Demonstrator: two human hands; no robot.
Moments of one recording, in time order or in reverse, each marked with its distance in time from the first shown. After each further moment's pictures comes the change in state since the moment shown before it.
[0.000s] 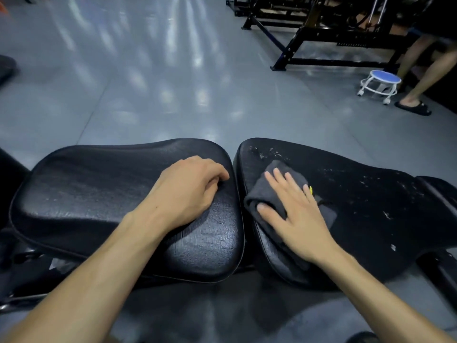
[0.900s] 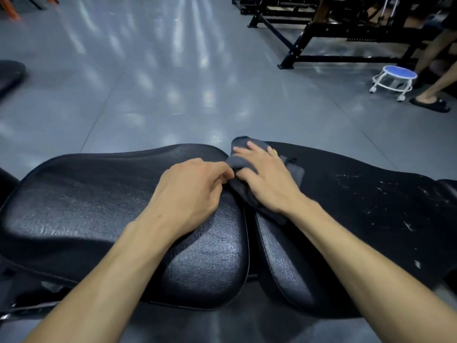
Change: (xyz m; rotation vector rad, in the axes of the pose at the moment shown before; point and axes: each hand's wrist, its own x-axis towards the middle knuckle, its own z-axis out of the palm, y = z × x) left_hand 0.016 0.011 -0.005 0.021 0.026 -0.132; right_hand 0.123 -0.017 0.010 0.115 -0.022 -0.198
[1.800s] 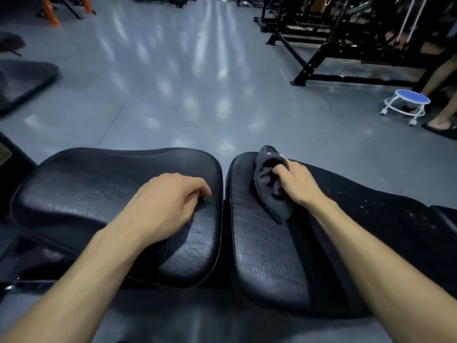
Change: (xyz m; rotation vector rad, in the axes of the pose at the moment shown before) left_hand -0.029 0.015 -0.007 0.014 -0.071 -0.133; right_hand -0.014 0.073 -0.061 0.137 -0.048 0.269
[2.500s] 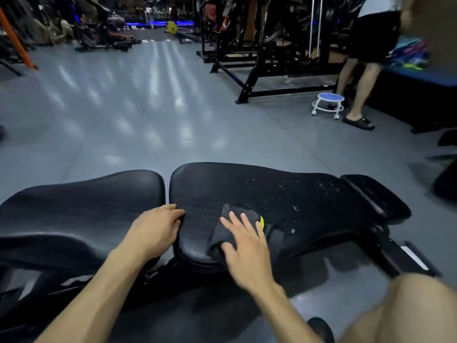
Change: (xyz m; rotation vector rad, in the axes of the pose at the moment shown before) left_hand -0.034 0.096 0.040 0.255 -0.163 0.062; right_hand -0.234 0.016 0.038 -0.047 0.203 -0.015
